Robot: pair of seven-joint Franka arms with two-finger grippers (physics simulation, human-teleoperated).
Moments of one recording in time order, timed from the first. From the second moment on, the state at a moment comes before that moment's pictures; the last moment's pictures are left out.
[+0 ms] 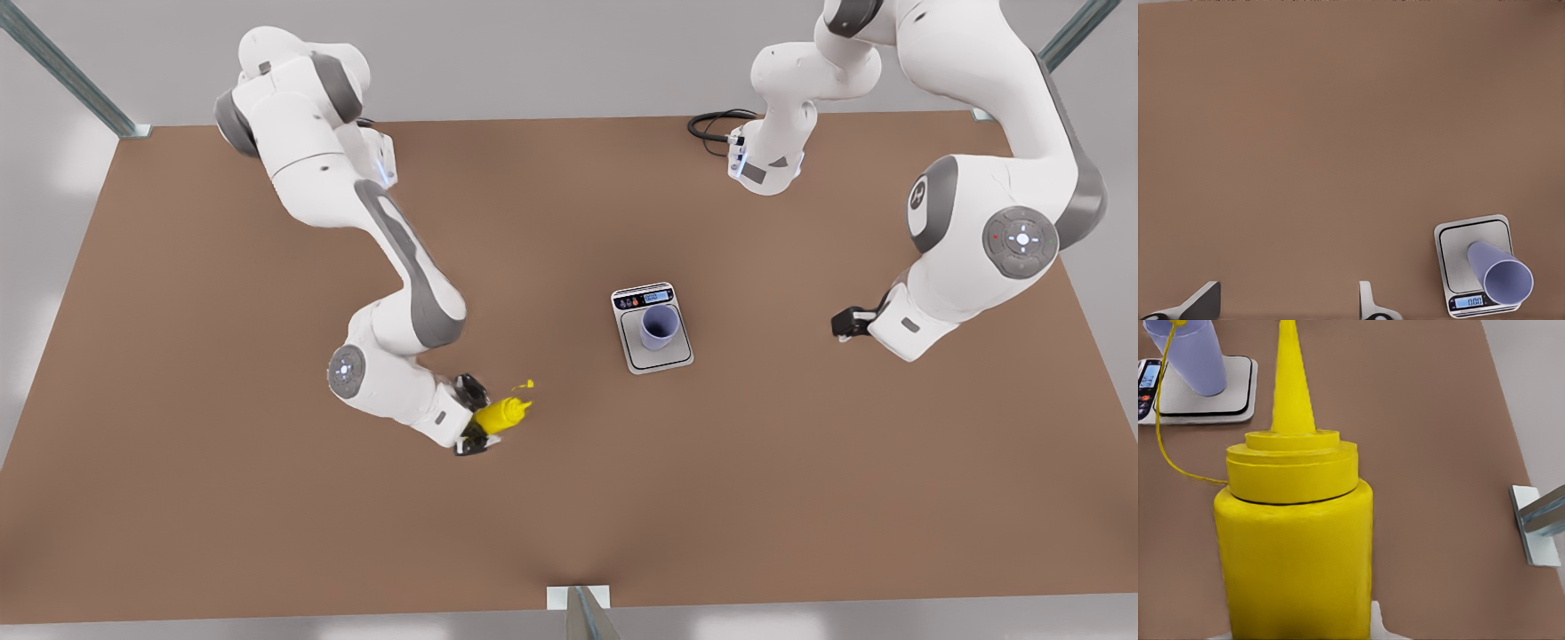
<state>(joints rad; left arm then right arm) -0.03 0.28 -0.12 -1.36 0.09 1.54 -0.13 0.31 0.70 0.10 -1.35 0.53 2.21 -1.54</state>
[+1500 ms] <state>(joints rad) -0.03 0.29 -0.12 -1.36 0.09 1.55 -0.13 -0.48 1.03 0.56 -1.64 0.87 1.89 -2.36</state>
